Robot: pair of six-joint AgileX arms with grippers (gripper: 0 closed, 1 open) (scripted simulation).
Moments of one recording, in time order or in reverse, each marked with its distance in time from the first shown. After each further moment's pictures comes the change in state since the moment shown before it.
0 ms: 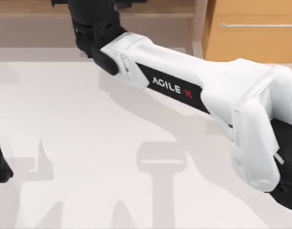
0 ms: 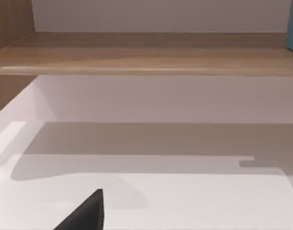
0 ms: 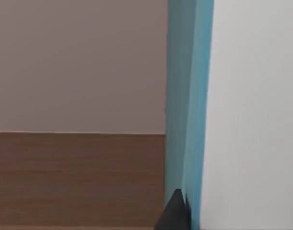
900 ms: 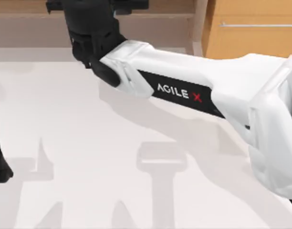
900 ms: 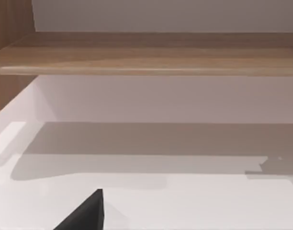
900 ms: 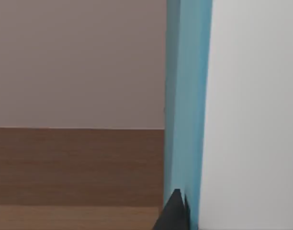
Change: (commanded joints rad) left arm 0.000 0.000 0.000 0.000 0.000 0.000; right arm 0.057 -0.174 -0.265 0.090 0.051 0.004
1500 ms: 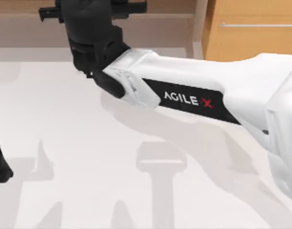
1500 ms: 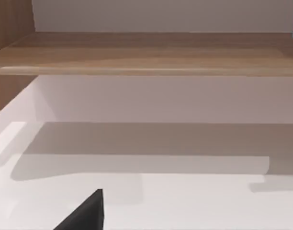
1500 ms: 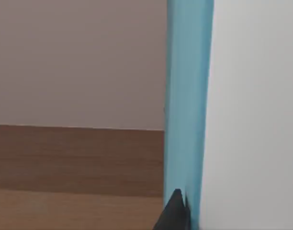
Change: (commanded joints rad) left arm 0.000 0.000 0.000 0.000 0.000 0.000; right arm 0.035 -0.111 -0.170 0.077 -0.054 0.002
